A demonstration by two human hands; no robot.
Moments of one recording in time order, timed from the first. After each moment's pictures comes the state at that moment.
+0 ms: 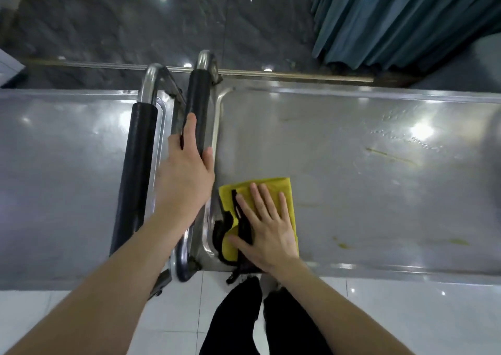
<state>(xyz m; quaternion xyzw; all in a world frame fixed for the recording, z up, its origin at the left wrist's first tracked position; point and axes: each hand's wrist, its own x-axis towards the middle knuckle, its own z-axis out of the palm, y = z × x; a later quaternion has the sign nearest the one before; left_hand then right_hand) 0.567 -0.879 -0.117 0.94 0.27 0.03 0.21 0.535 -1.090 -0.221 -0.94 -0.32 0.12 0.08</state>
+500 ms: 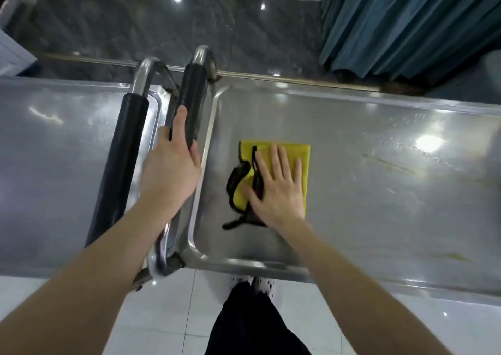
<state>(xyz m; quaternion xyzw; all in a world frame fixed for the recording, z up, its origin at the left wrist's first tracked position) 0.571 -0.879 -0.120 0.95 0.27 0.03 0.17 0.632 -1.099 -0.234 -0.96 -0.26 0.06 0.09</state>
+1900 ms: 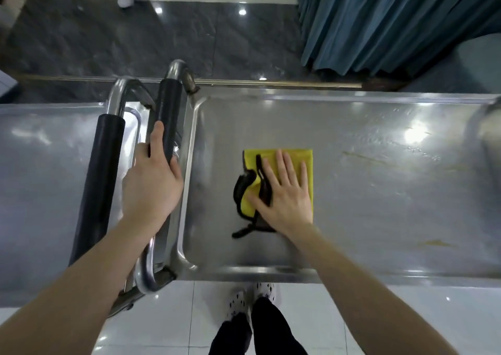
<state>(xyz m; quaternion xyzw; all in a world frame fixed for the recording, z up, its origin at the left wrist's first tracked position) 0.574 -0.883 -0.119 0.95 0.26 0.04 0.15 0.647 -1.146 -0.232 -0.97 -0.24 0.05 0.08</state>
